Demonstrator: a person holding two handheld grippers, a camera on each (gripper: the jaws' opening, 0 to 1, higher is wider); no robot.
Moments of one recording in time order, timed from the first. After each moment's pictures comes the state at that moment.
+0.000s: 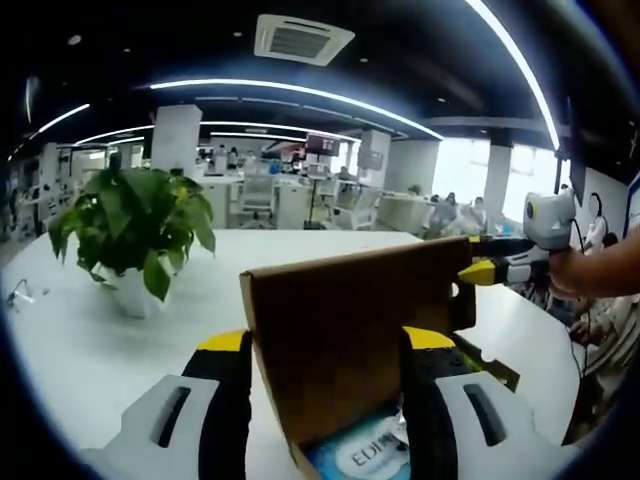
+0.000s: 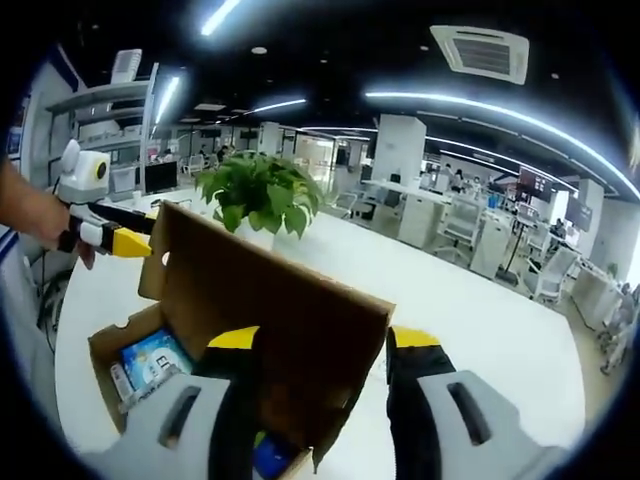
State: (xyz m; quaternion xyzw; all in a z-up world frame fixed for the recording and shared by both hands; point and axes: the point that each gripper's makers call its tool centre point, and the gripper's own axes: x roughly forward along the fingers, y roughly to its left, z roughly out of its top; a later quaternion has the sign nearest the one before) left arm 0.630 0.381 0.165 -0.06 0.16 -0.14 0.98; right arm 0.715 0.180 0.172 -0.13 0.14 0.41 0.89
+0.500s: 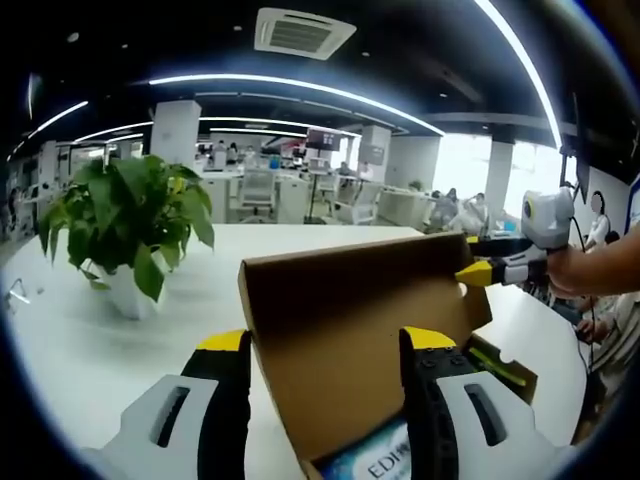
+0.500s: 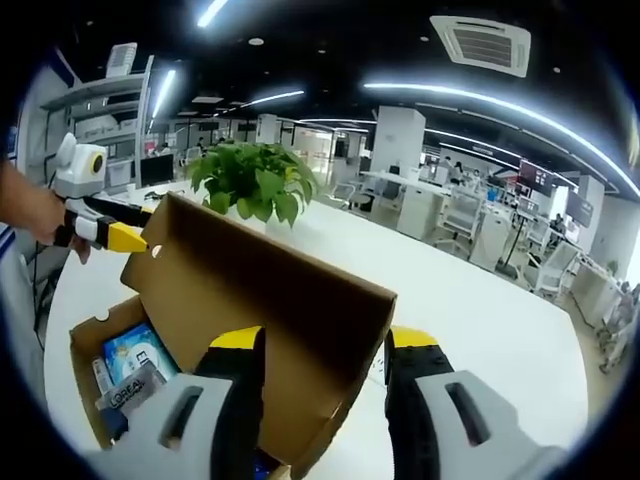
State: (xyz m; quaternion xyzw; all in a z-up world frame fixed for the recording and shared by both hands) left arm 0.656 0.385 0.148 -0.06 0.17 -0.13 0.97; right arm 0.742 0.183 0.150 -0.13 0.15 0.40 0.89
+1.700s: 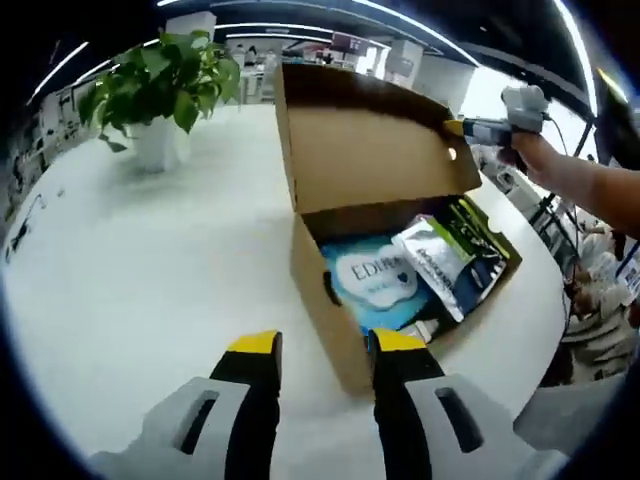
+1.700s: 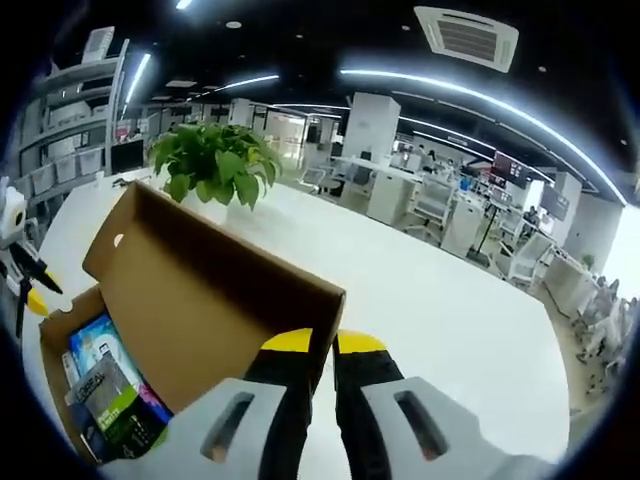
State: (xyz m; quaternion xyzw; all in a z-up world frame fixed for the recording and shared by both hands) left arm 0.487 0.380 0.043 -0.11 0.40 -0.10 0.90; right arm 0.775 0.158 0.139 -0.16 0.17 0.34 0.91
